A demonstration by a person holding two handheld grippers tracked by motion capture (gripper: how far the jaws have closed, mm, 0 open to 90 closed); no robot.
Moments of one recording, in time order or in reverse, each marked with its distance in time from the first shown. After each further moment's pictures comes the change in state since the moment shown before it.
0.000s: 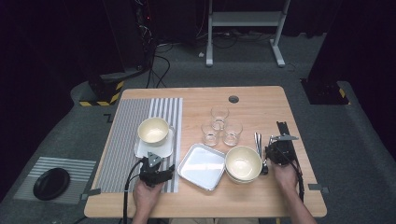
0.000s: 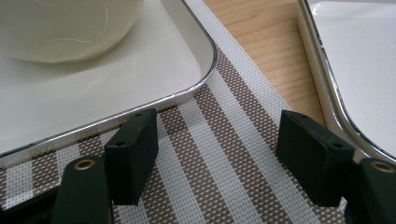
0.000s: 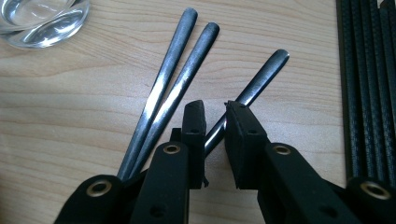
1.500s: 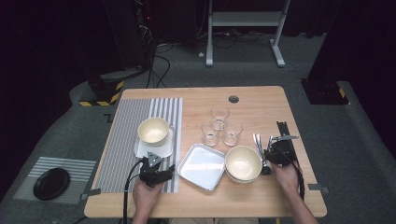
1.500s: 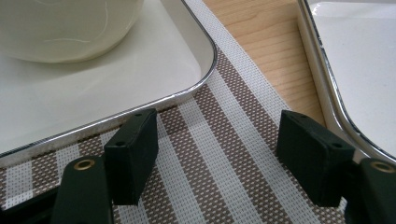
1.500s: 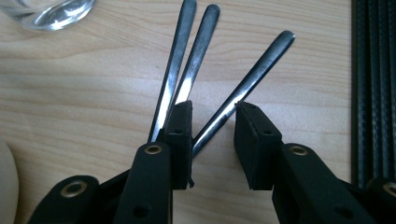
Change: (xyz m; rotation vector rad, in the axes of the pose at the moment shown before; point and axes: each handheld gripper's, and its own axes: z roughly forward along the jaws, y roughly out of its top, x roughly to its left) left arm 0.002 0.000 -0.001 0.007 0.000 0.027; right arm 0.002 0.001 -0.008 0.077 0.024 -0.003
